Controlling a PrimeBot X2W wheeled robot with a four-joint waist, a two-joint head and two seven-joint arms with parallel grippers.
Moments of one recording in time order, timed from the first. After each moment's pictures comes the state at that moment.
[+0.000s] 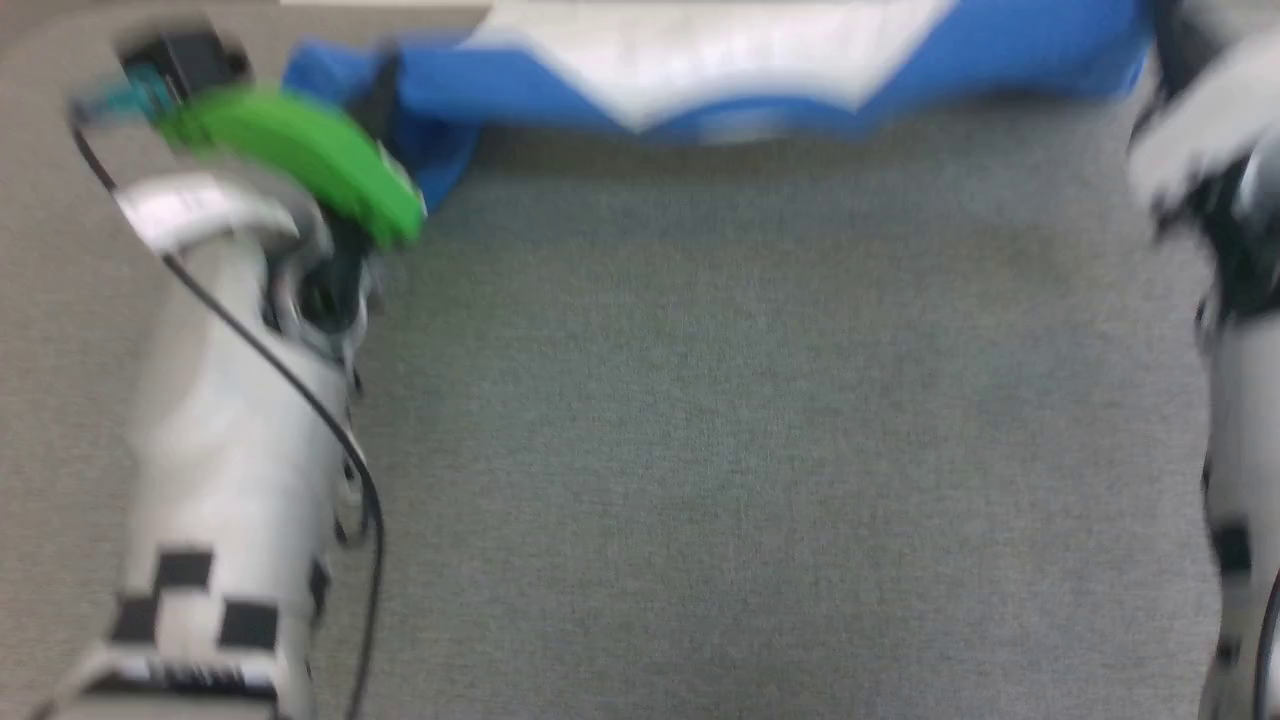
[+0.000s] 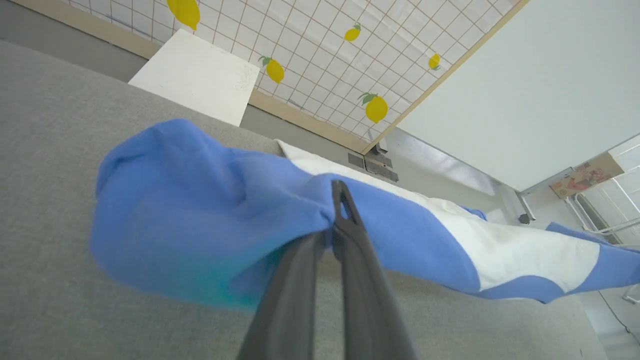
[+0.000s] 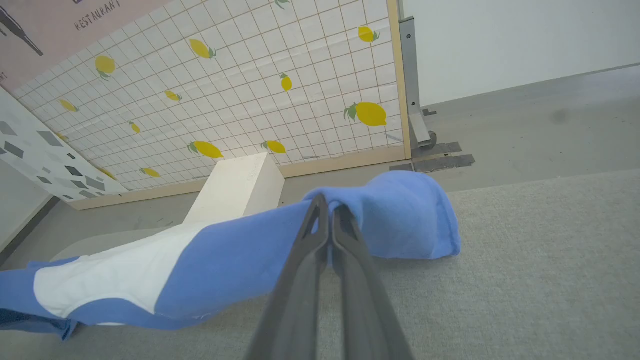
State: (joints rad) left arm -0.90 0.15 -0.10 0.67 -0.74 -0.10 0.15; right arm -0.85 -0.18 -0.15 0.49 0.40 0.13 0.27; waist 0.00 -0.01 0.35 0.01
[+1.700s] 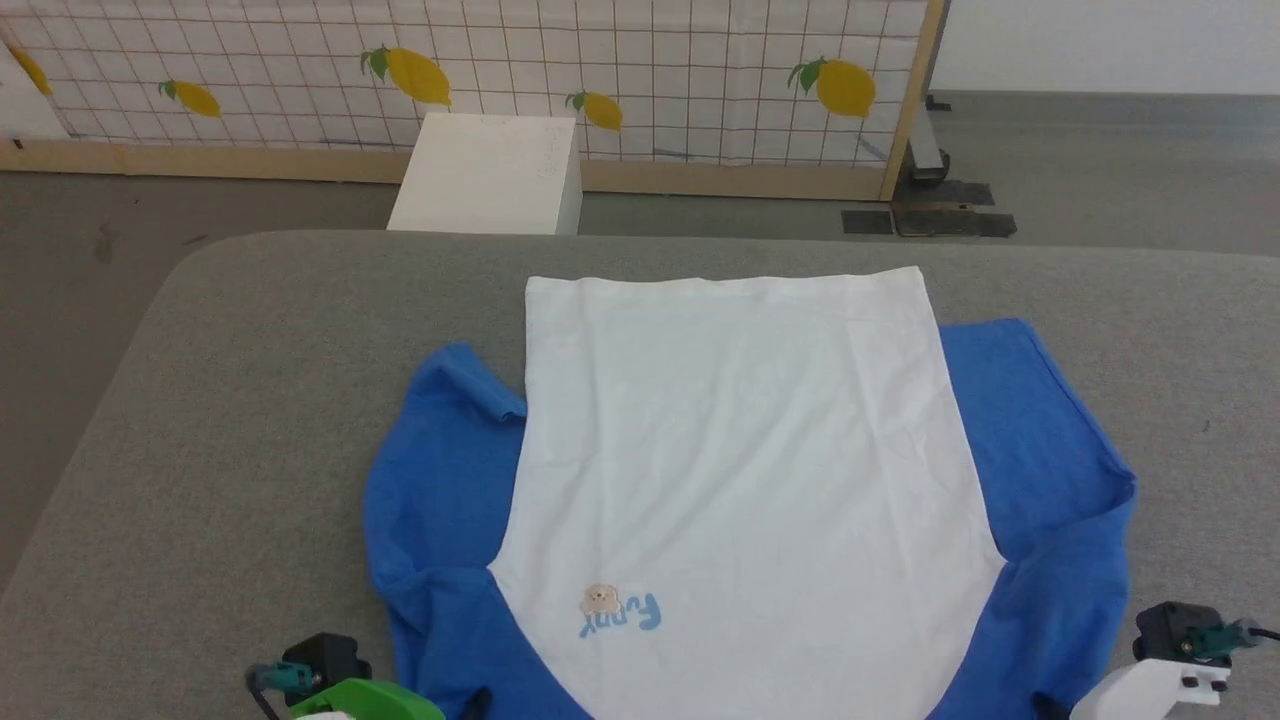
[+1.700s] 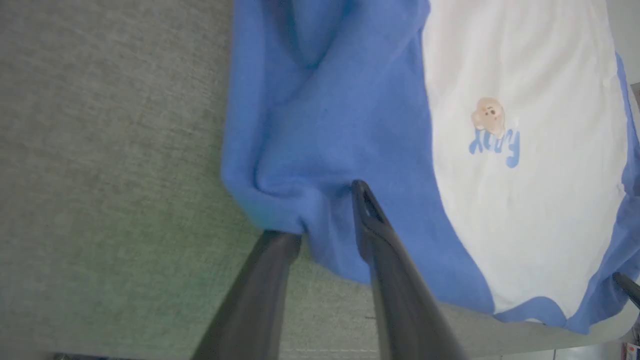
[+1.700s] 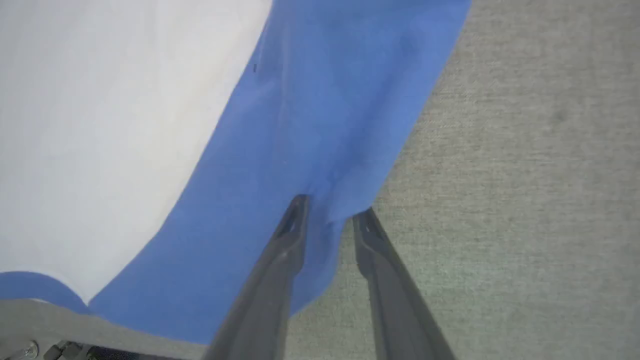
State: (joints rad) left arm 0.09 0.17 -0.20 0.22 -0.77 0.14 0.38; right arm 0.15 -0.05 -0.21 0.12 0.21 0.13 0.65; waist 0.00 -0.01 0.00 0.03
